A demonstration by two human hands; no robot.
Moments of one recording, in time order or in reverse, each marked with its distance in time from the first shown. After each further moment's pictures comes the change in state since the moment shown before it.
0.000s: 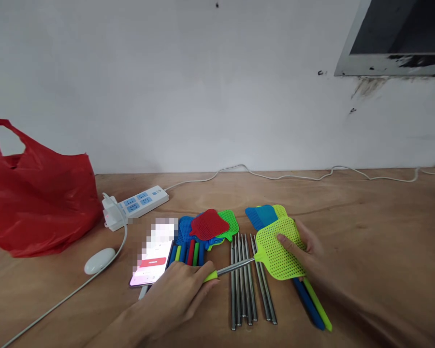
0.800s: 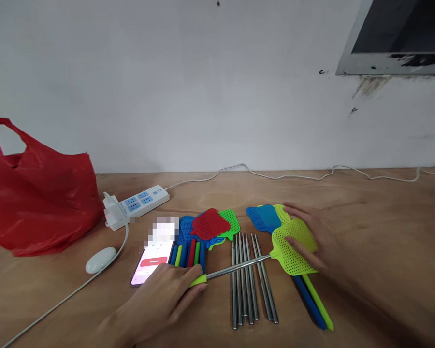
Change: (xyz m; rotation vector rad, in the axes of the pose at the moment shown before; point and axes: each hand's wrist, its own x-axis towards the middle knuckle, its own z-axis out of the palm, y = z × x) left_hand -0.020 -0.014 0.004 -0.064 0.084 0.022; right_hand 0.024 -0.005 -0.045 -0.913 -0.030 -0.880
